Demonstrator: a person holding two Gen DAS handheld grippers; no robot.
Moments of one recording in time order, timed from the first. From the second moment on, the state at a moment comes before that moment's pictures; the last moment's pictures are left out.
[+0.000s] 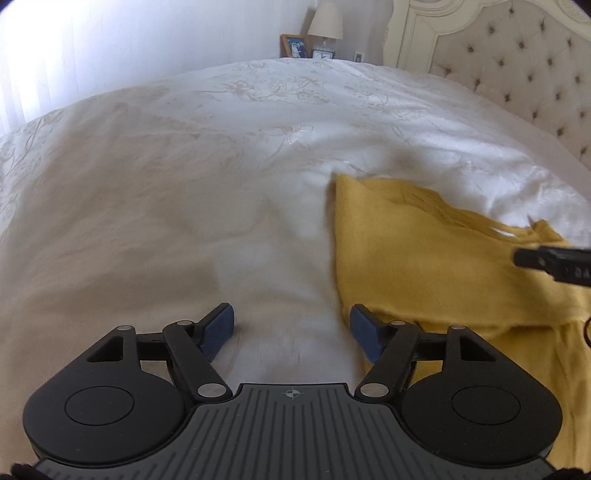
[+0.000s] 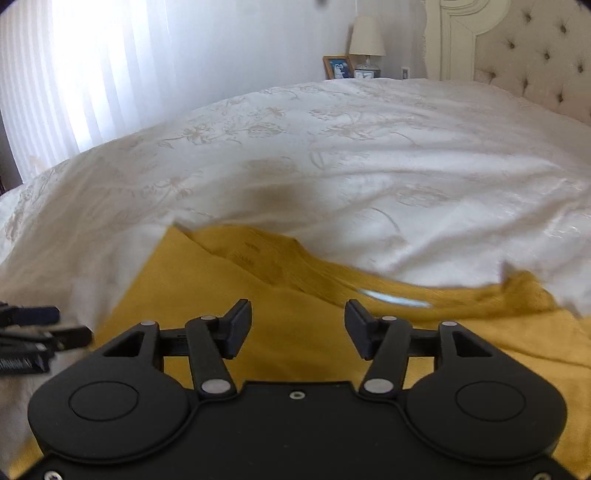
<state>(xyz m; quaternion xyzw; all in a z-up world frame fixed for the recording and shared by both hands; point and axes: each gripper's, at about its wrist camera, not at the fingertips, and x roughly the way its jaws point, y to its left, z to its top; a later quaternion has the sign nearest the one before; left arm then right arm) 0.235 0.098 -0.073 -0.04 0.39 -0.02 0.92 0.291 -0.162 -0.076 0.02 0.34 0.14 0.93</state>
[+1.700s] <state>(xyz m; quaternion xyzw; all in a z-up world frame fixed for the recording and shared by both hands) 0.148 0.033 -0.122 0.00 0.31 -0.12 0.94 0.284 -0.352 -0.104 0.01 0.28 -0.03 0.96</state>
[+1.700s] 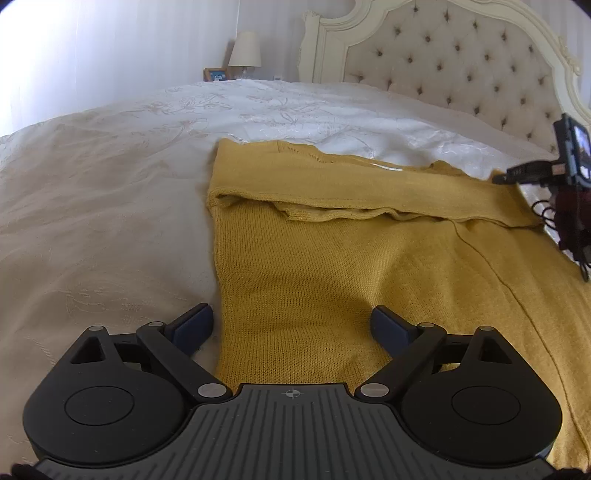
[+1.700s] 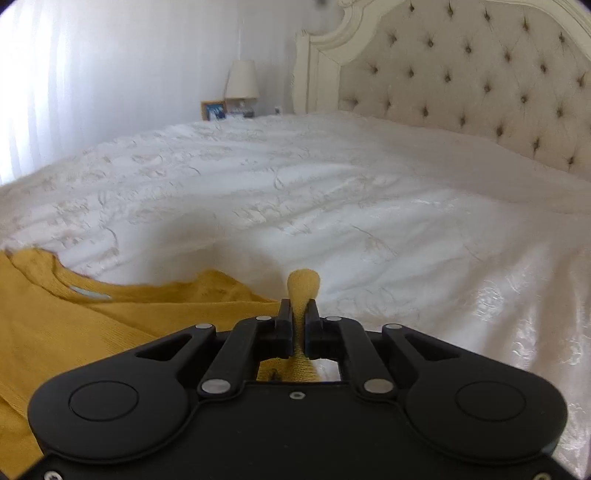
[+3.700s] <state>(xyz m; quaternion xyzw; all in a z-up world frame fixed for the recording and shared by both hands) 0.065 0.082 -0.099 -0.04 0.57 -0.11 0.81 -0.032 -0.339 -0.114 0.25 0.51 0.09 0.82</state>
